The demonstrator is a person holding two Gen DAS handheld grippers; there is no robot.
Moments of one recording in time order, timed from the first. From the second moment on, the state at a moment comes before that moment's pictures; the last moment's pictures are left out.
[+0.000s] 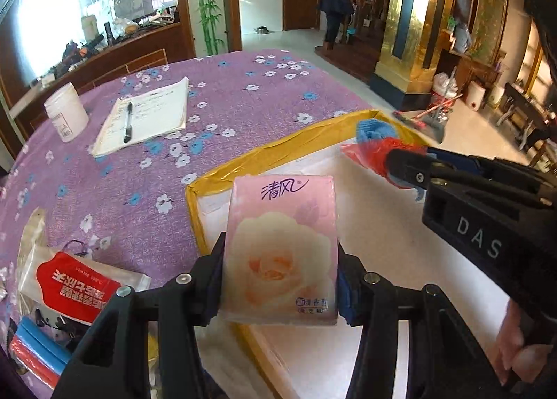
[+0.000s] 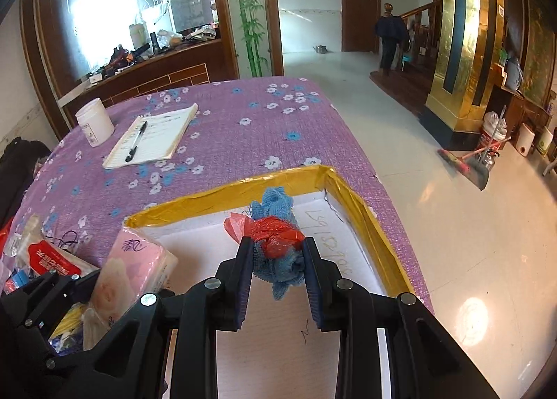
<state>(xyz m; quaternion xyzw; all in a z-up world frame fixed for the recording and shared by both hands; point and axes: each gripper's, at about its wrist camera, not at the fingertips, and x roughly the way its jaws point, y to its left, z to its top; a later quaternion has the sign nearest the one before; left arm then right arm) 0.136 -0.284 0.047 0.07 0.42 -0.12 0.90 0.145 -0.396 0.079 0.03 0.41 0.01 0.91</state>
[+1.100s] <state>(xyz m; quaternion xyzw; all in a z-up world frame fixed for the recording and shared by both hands) 0.111 -0.287 0.061 0.12 0.32 -0.07 0.94 0.130 -0.399 0.085 0.05 0.37 0.01 0.93</state>
